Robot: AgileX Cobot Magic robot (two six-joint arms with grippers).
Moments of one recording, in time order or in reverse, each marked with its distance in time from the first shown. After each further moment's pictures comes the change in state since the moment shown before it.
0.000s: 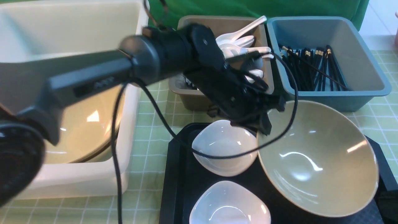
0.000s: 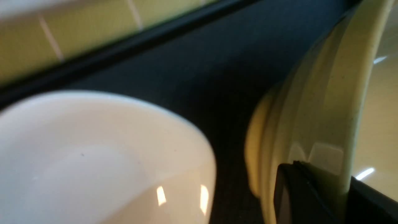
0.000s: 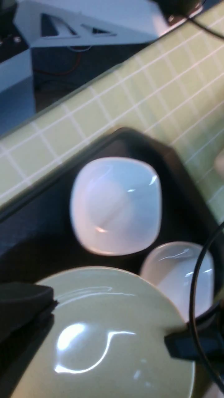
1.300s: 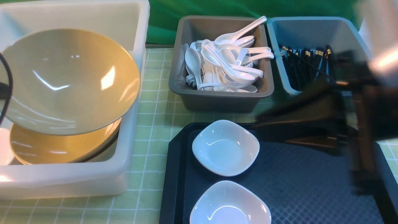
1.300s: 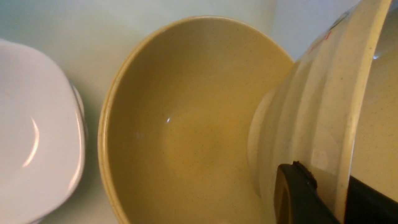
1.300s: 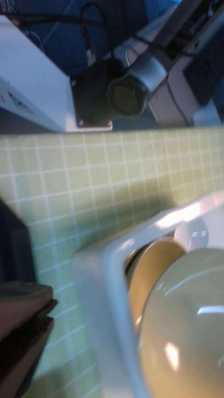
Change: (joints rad) right arm 0.212 0.552 -0.336 0.493 -0.099 -0.544; left arm 1.205 -0.713 0.595 -0.129 0.151 0.260
